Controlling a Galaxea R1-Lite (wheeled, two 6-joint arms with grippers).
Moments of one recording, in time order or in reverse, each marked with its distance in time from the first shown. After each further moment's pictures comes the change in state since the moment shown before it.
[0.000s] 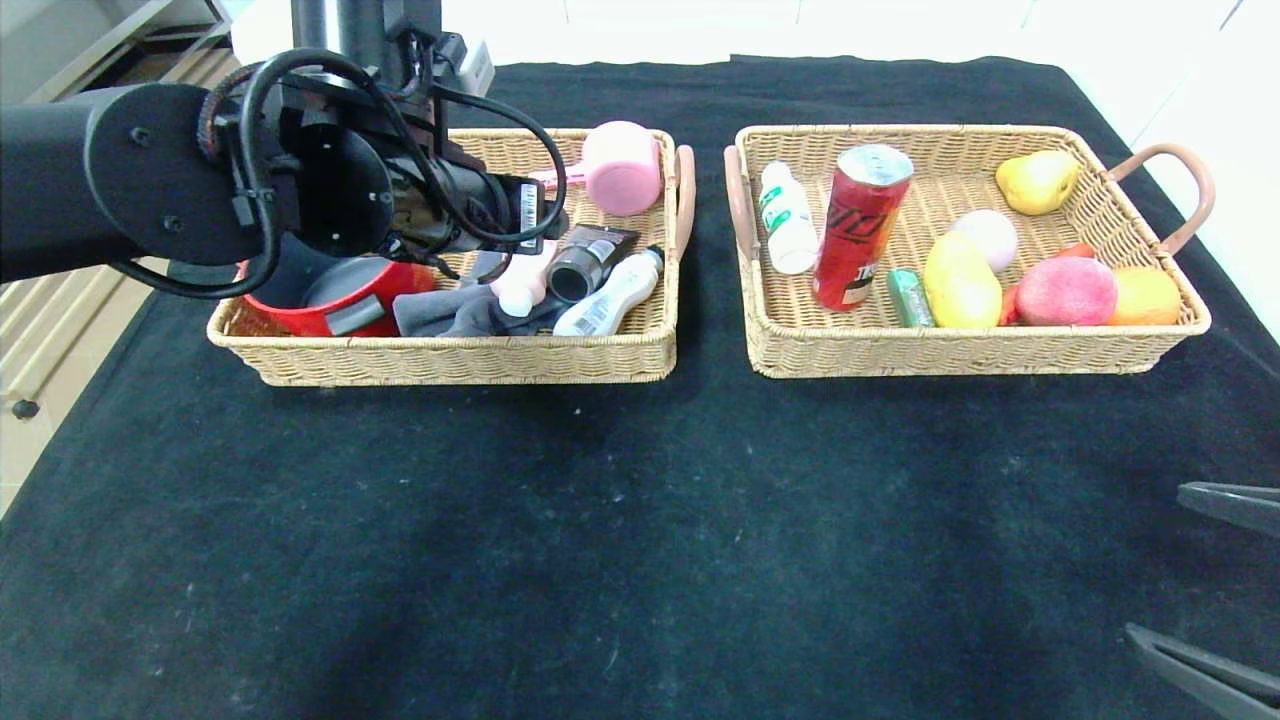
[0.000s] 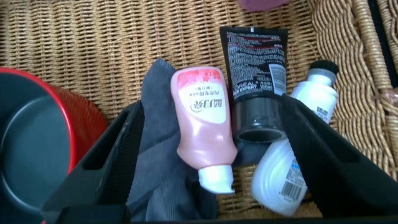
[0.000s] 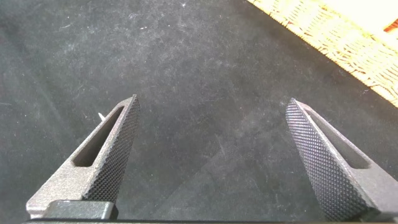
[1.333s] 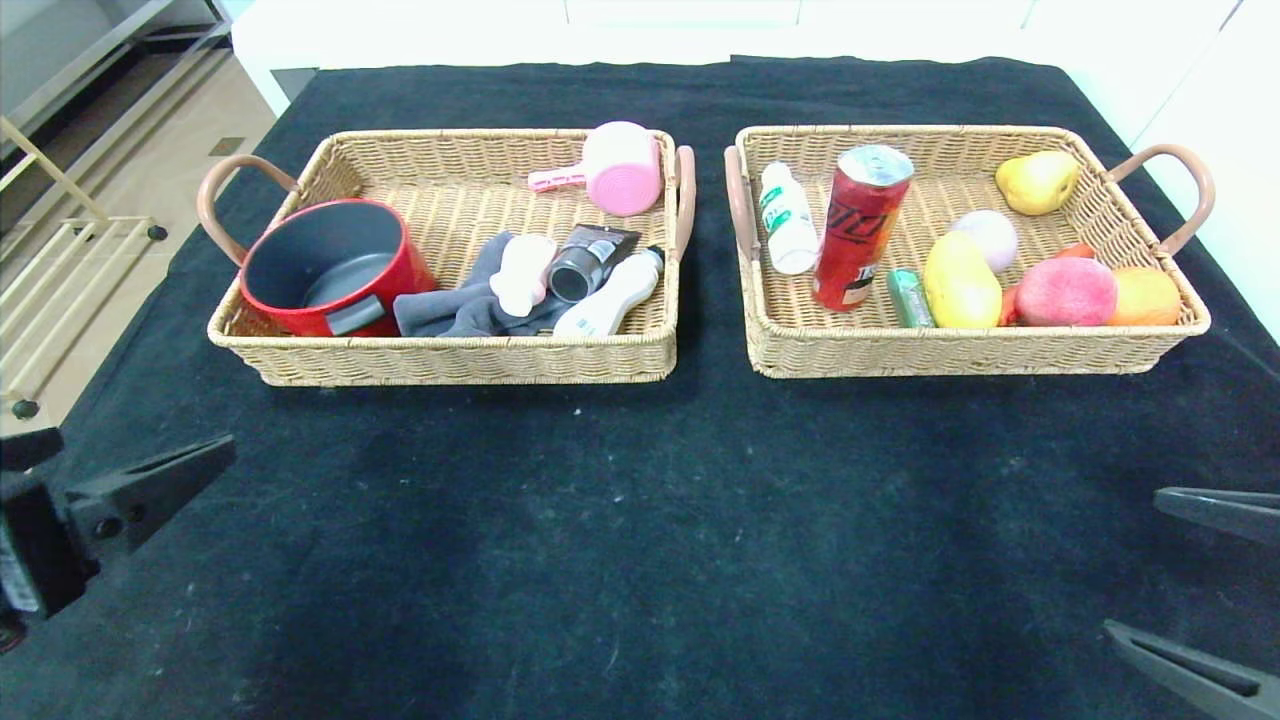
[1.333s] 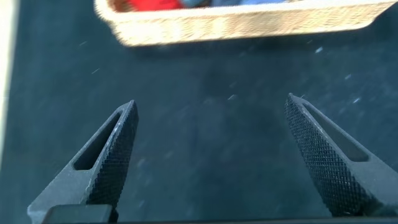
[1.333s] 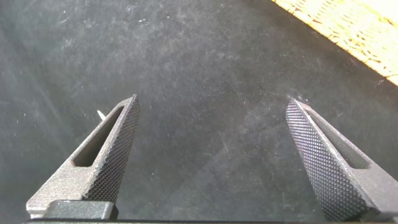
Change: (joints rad) left arm 0.077 -0.996 1.091 -0.124 -0.005 -0.037; right arm -0.001 0.046 -0.005 0.000 -0.004 0.021
